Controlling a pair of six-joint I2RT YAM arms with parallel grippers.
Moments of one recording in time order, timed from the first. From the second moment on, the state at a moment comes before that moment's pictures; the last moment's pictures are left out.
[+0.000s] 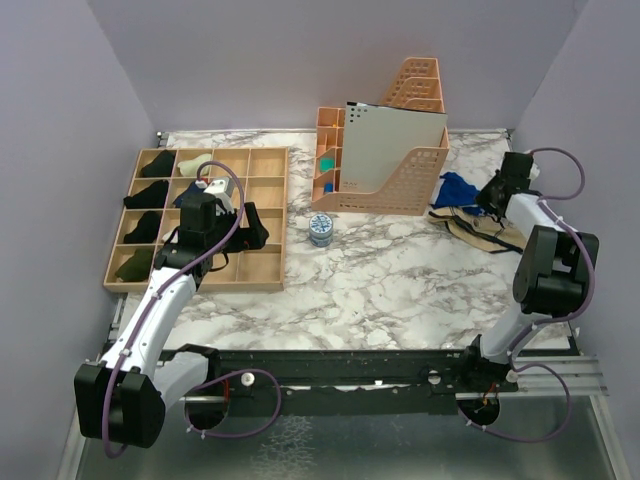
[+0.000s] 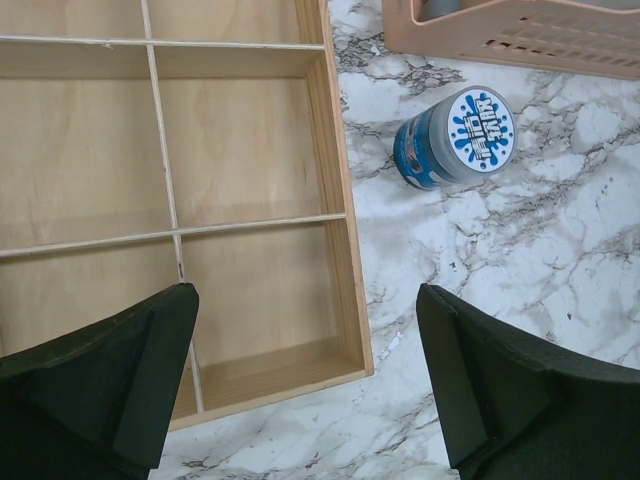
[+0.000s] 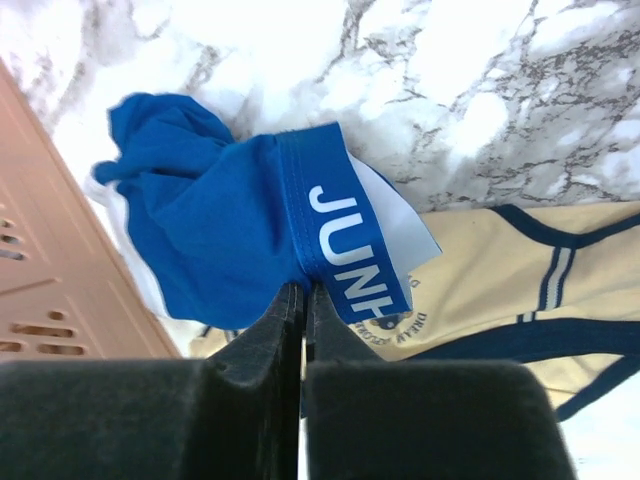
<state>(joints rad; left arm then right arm) -0.17 1.02 0.79 -0.38 0.20 -0.29 -0.21 1.74 1.15 -0.20 0.08 0.51</state>
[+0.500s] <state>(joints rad) -0.17 1.01 0.79 -0.38 0.20 -0.29 -0.21 1.20 1.25 -0.35 0.00 0.42</state>
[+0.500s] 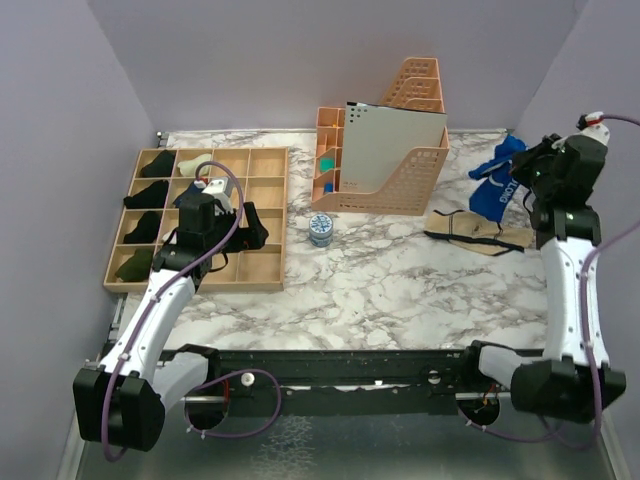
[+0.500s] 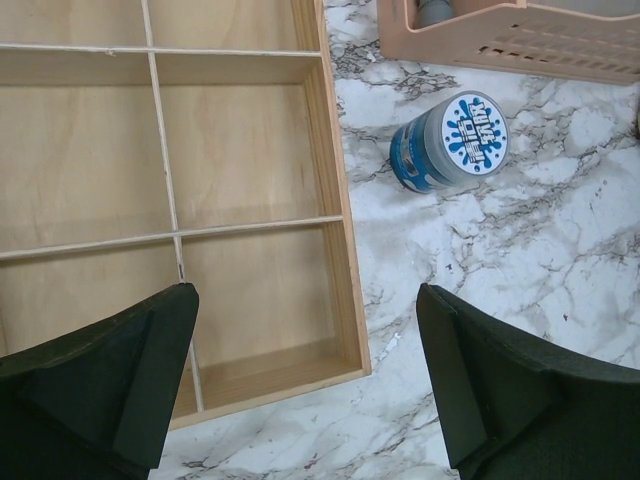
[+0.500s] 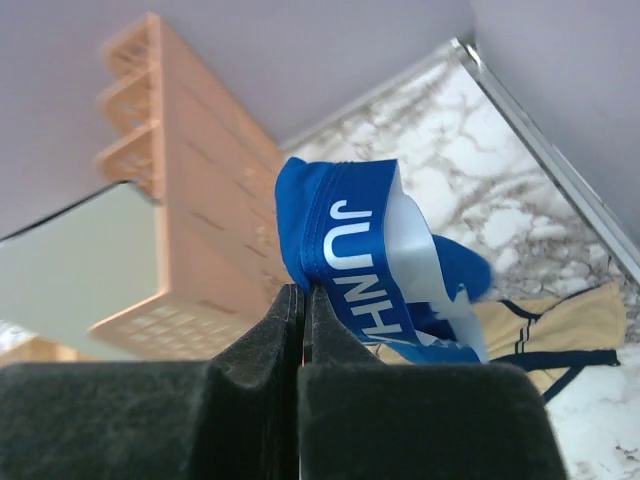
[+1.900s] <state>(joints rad) -0.75 1.66 1.00 -0.02 0.22 -0.43 -0.13 0.82 0.88 -0.69 -0.79 0.38</state>
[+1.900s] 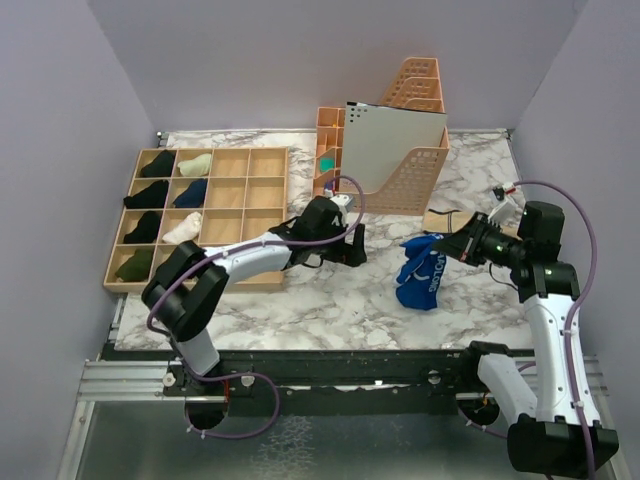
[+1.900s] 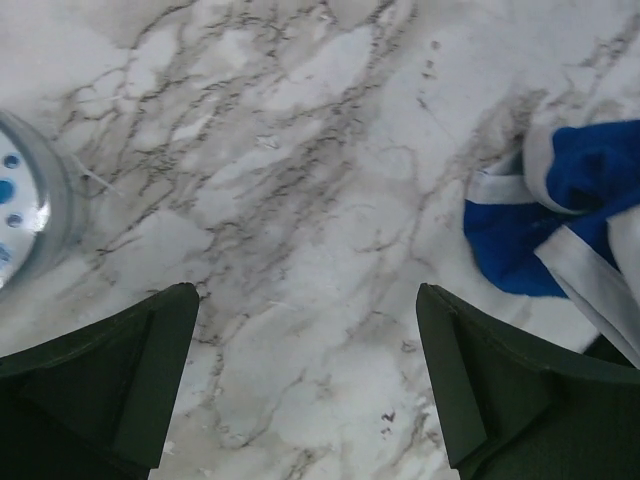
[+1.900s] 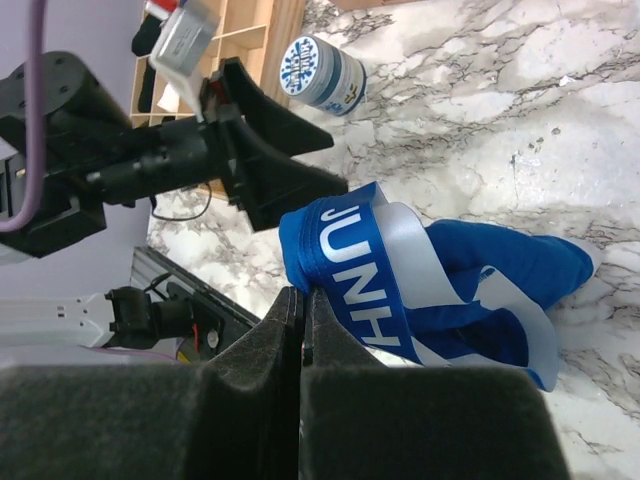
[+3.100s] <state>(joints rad) -0.56 1.57 1.27 -0.15 0.09 -0.30 0.45 1.21 1.16 -0.84 -0.65 0.20</state>
